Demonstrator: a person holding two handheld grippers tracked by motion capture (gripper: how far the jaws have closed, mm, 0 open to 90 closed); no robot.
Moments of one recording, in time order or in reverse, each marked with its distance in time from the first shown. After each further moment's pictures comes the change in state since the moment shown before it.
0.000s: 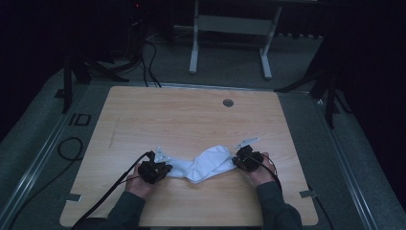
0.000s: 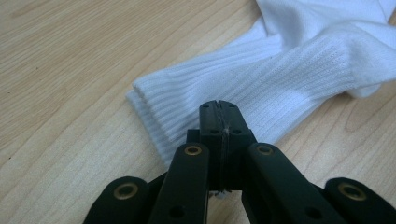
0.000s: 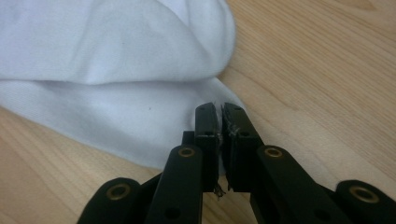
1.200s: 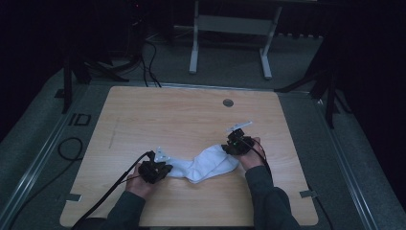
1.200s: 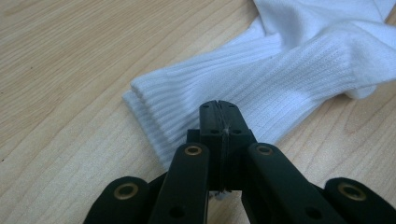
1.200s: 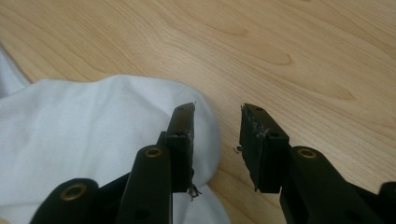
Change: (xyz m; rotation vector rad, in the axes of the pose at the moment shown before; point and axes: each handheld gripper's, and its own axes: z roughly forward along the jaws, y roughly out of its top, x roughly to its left) left arm 0.001 0.000 0.002 -0.001 -0.011 -0.006; right arm -0.008 0.055 0.011 -0.058 0.007 0.061
